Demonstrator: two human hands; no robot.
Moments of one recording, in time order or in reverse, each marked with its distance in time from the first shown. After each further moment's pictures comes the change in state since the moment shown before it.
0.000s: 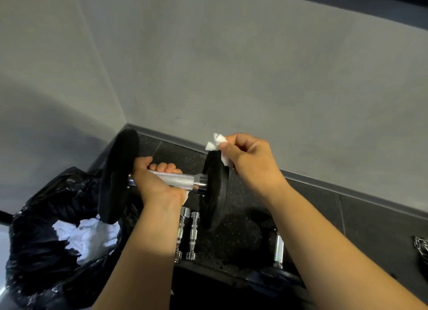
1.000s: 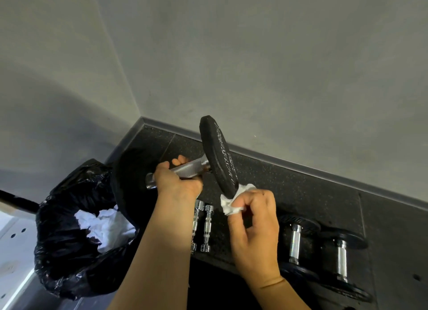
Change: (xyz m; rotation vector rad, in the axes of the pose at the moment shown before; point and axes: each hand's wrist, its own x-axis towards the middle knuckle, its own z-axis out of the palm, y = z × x) left_hand 0.012 0.007 -0.004 -0.190 0.211 -0.170; right_hand -0.088 0.082 0.056 -0.254 0.387 -0.421
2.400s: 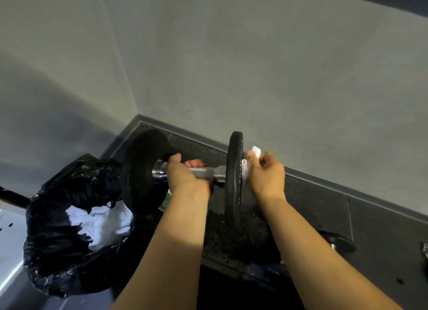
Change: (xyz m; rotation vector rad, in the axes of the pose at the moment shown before) left_hand -0.014 -0.015 -0.001 0.206 0.021 -0.007; right_hand 0.099 0.030 0.013 0.028 0.001 0.559
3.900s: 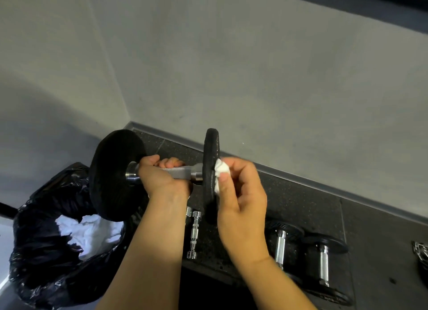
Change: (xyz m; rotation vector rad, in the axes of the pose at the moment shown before) left_hand 0.002 0.014 0.000 -0.156 -0.174 0.155; right_hand -0.092 -0.032 -0.012 0.288 -0.120 -0.467
